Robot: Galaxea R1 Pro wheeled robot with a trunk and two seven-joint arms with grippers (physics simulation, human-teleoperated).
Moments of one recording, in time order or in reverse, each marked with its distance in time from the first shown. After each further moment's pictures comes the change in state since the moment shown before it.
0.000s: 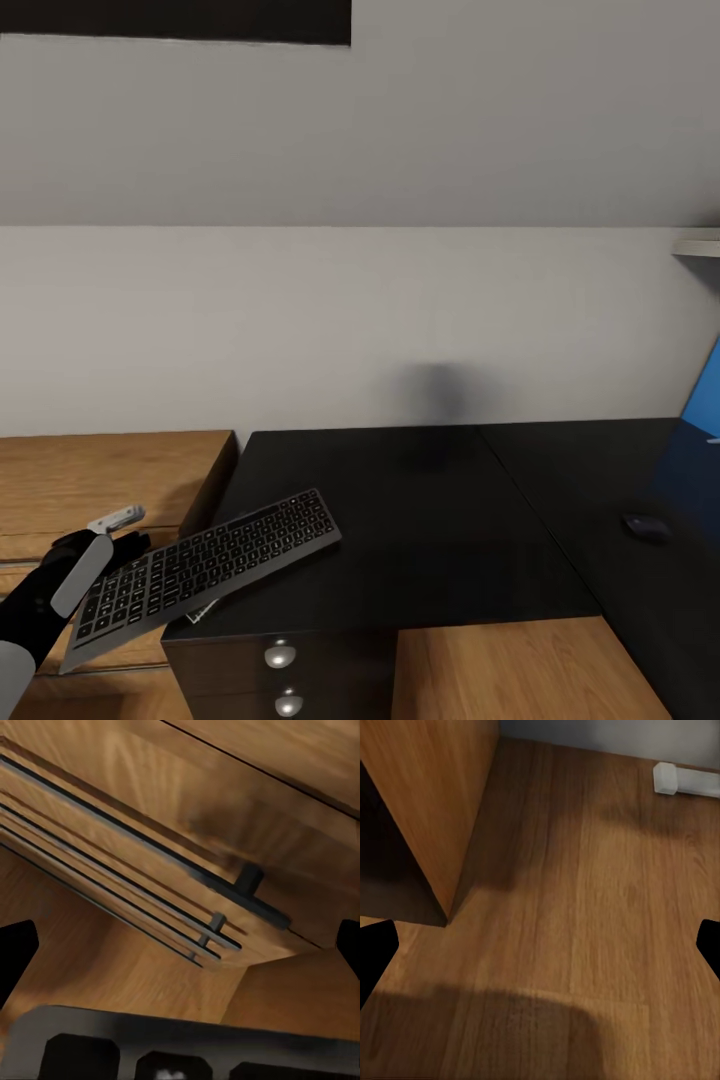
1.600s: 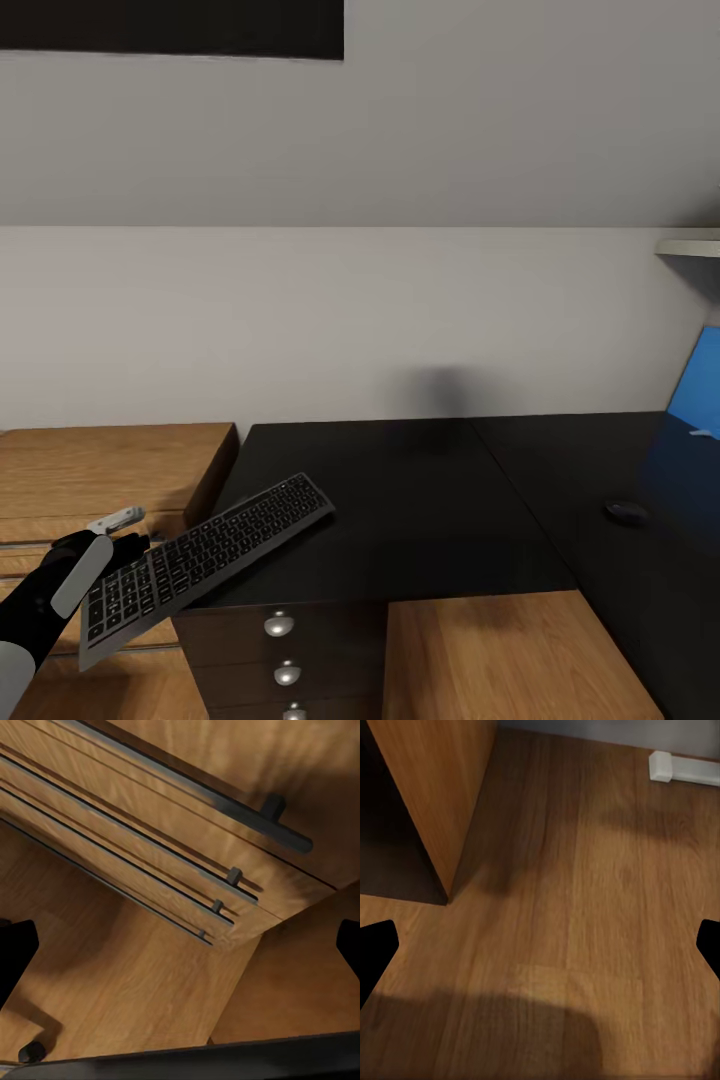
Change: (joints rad) left arm 0.000 0.000 0.000 0.002 -0.007 0.003 0.001; right arm 0.000 0.000 0.000 0.000 0.000 0.000 0.000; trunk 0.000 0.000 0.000
